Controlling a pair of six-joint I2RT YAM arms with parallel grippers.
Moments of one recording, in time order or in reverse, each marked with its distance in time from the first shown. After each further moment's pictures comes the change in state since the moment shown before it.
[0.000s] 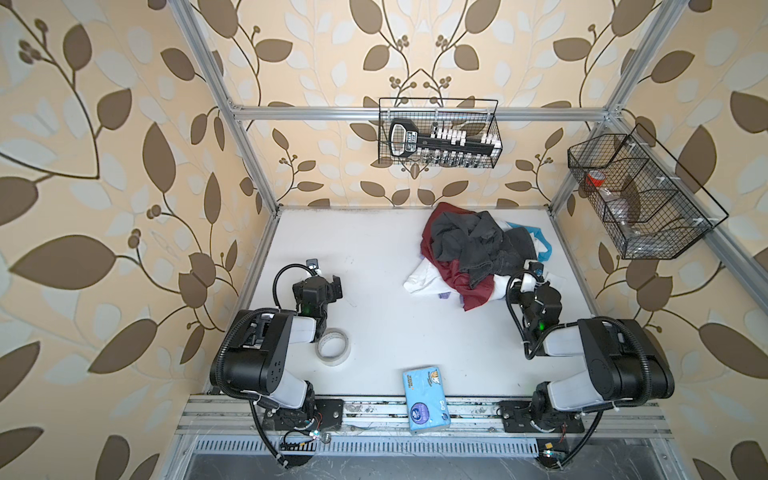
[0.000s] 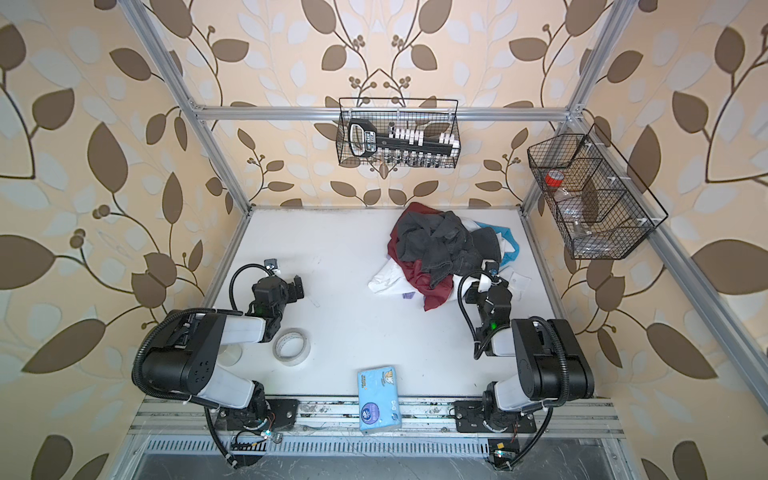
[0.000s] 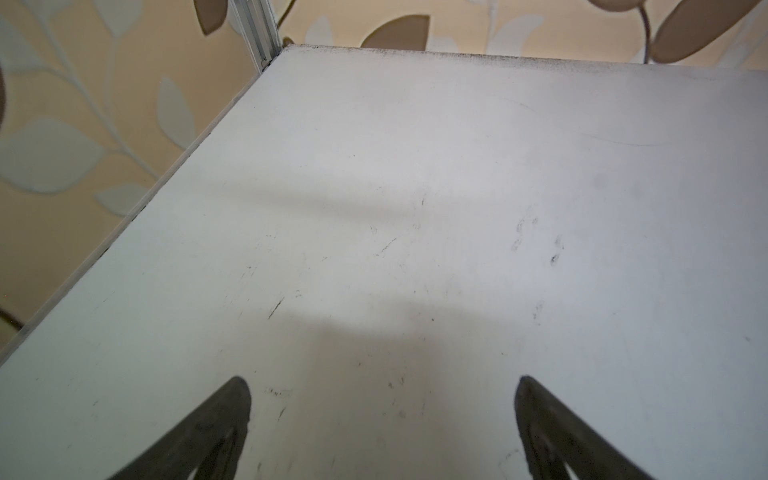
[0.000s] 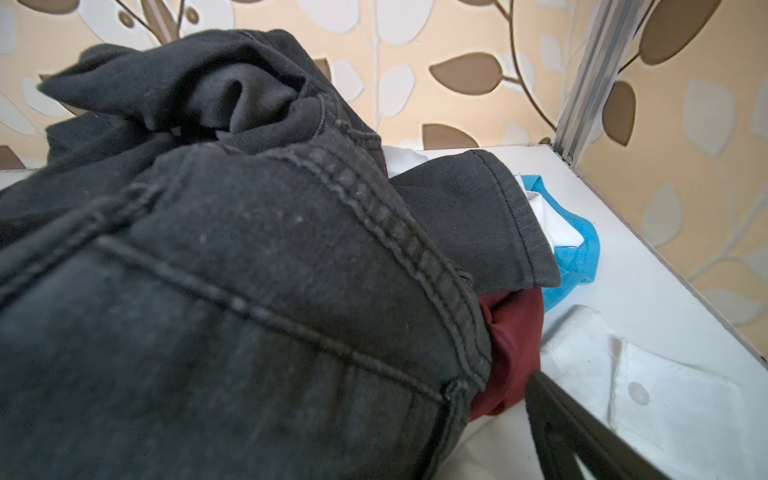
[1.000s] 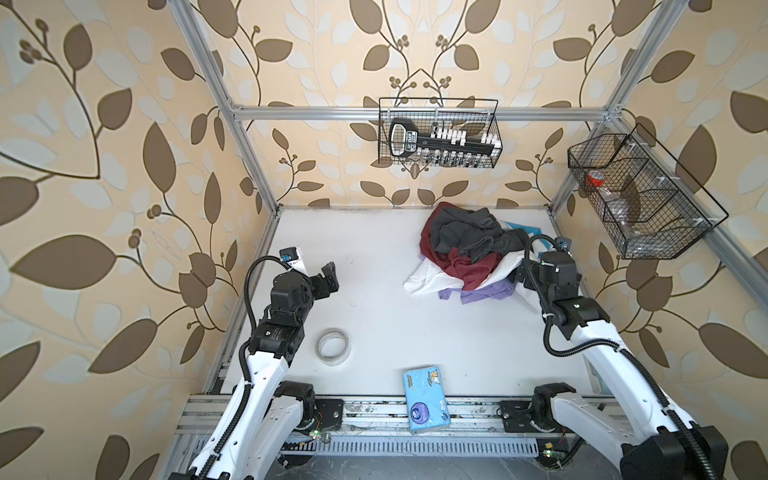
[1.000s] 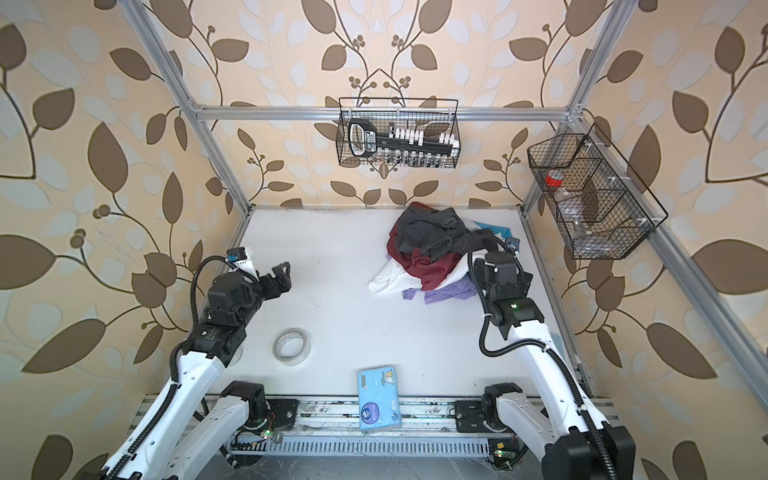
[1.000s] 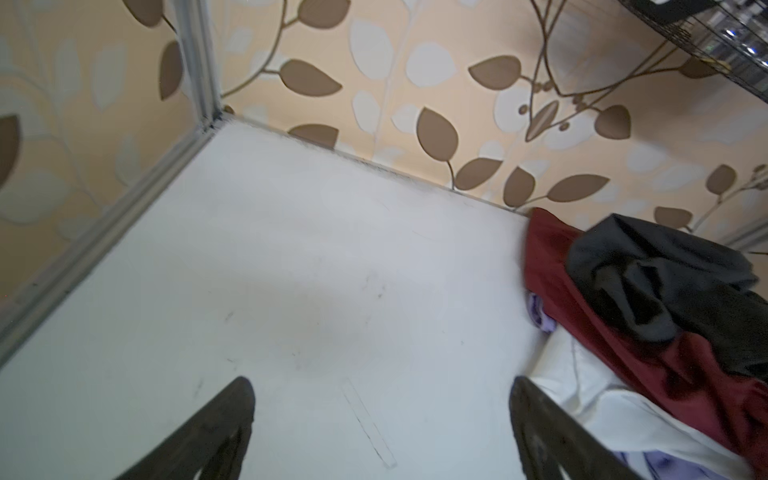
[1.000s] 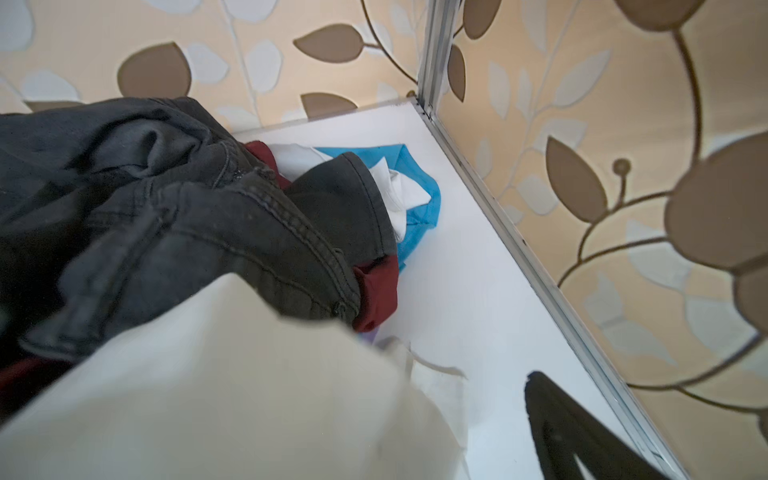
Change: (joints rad) left arm -0.036 -0.793 0.234 -0.921 0.296 -0.263; right arm 0.151 -0.504 0.601 -1.514 0.476 0.227
